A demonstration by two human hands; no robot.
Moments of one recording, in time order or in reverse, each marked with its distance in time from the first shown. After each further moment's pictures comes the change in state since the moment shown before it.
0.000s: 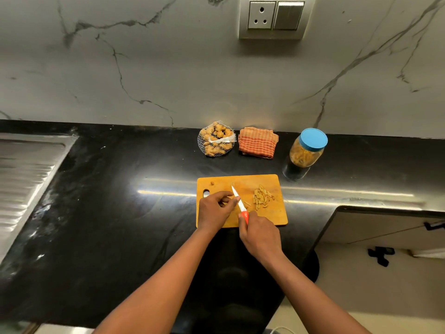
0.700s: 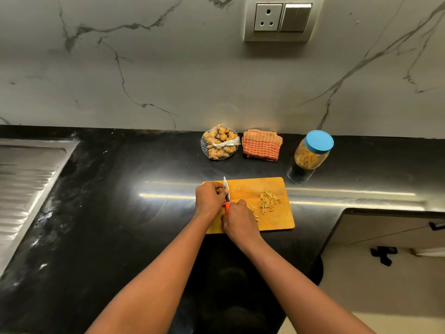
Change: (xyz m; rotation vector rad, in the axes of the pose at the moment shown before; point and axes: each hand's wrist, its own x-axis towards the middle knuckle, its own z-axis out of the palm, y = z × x) left_hand 0.057 -0.012 -0.016 0.100 -0.026 -0.144; right_hand 0.042 -0.061 0.015 0.060 -0.094 -0.029
